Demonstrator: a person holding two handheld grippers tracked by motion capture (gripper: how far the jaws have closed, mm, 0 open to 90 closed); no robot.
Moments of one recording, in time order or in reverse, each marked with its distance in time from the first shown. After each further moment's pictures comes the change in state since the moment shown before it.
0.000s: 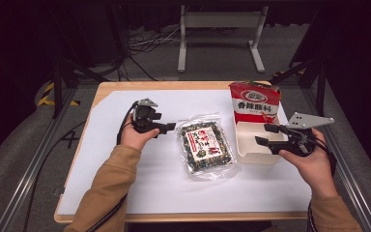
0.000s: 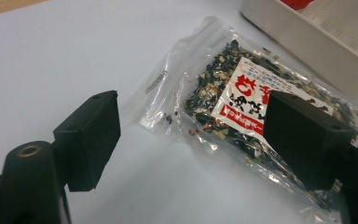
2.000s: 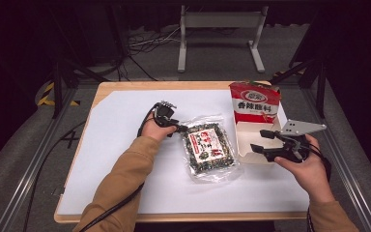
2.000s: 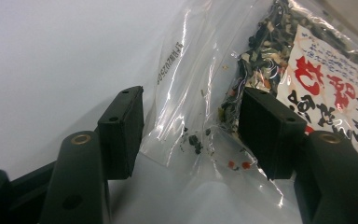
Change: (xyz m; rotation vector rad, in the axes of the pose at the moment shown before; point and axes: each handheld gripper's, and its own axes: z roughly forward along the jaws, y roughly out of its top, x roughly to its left) left arm 0.010 0.007 0.086 0.203 -0.048 -0.006; right arm 0.011 -0.012 0.010 0.022 0.028 -0.004
